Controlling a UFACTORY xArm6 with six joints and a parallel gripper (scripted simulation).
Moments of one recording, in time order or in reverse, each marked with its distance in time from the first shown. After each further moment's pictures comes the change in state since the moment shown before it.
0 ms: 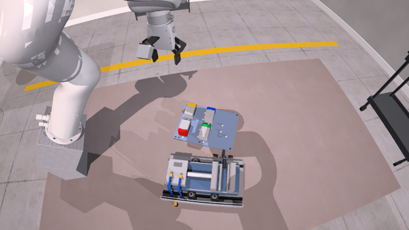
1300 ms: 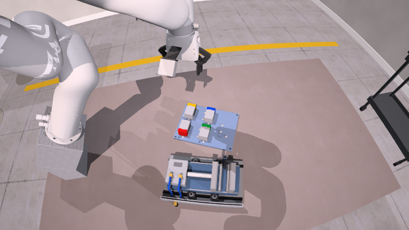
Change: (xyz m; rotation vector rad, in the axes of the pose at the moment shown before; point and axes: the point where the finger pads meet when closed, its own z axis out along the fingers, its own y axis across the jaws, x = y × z) arm 0.046 -0.097 -0.006 -0.048 -0.112 -0.051
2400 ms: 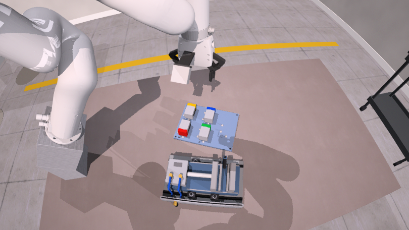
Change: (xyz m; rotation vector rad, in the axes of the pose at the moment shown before) arm 0.025 -0.047 -0.008 -0.005 -0.003 -0.002
